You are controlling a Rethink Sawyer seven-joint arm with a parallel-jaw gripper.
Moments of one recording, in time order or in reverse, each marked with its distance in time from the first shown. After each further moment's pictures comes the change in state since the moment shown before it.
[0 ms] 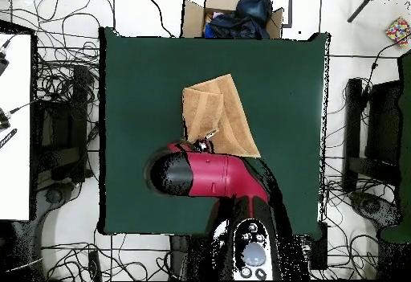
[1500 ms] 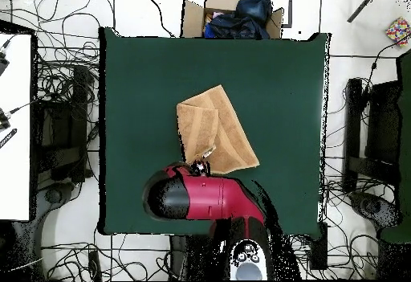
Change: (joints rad) arm -0.003 -0.046 0.000 0.131 -0.036 -0.045 0.000
